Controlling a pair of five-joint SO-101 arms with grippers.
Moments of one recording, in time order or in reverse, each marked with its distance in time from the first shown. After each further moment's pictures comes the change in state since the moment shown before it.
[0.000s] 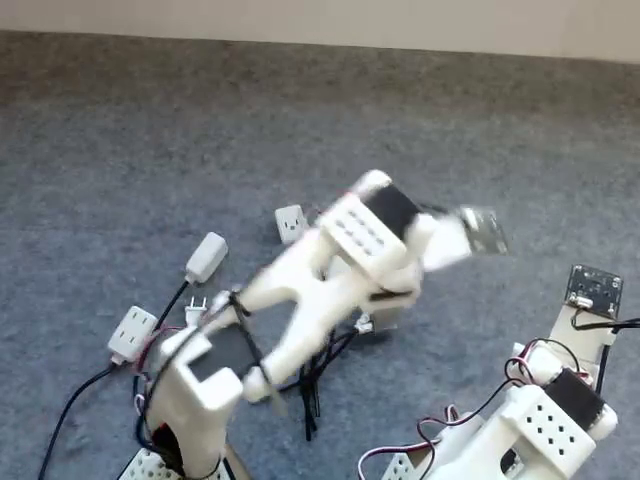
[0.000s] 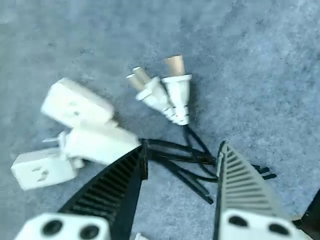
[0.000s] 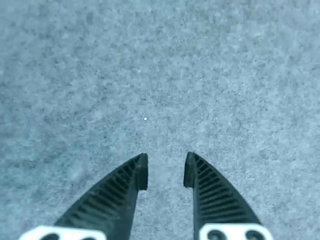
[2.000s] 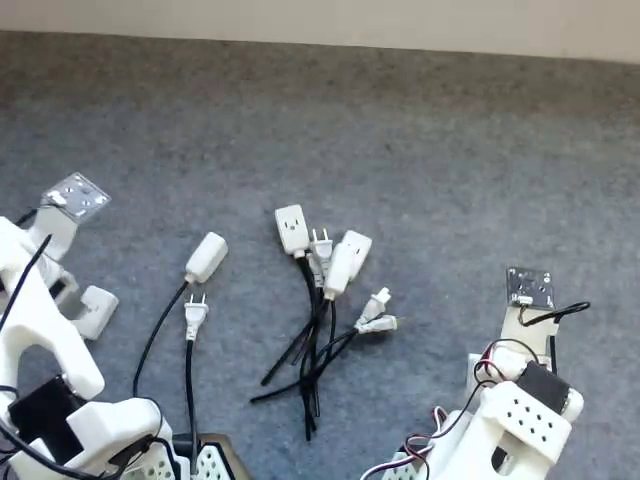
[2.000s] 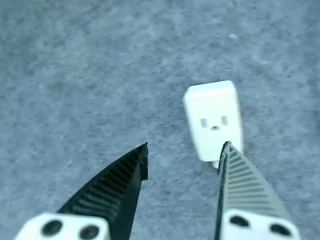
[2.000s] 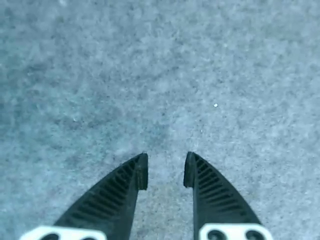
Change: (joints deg) left arm -84.4 -31.6 54.0 -33.8 -43.0; right arm -11.8 -0.2 9.1 -0.2 1.9
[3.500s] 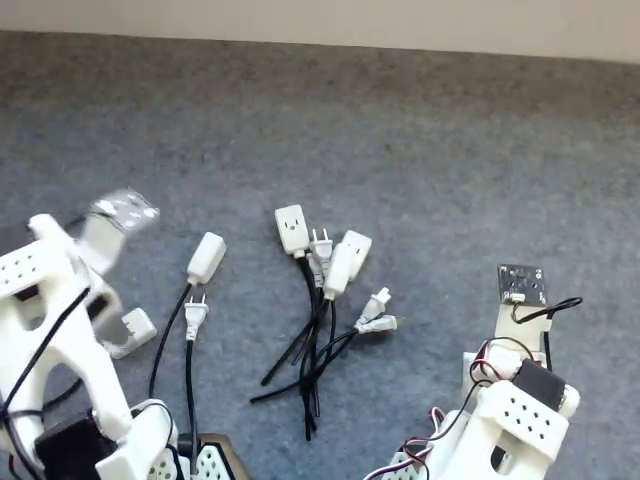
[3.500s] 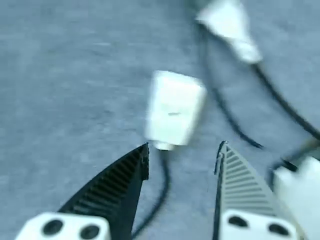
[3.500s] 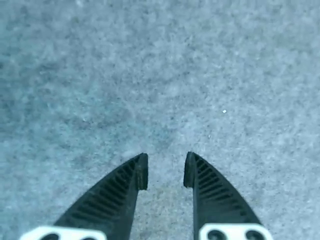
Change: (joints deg) left arm 9.0 -12.1 5.5 18.9 6.3; right arm -2.3 0.0 0.0 0.0 0.2
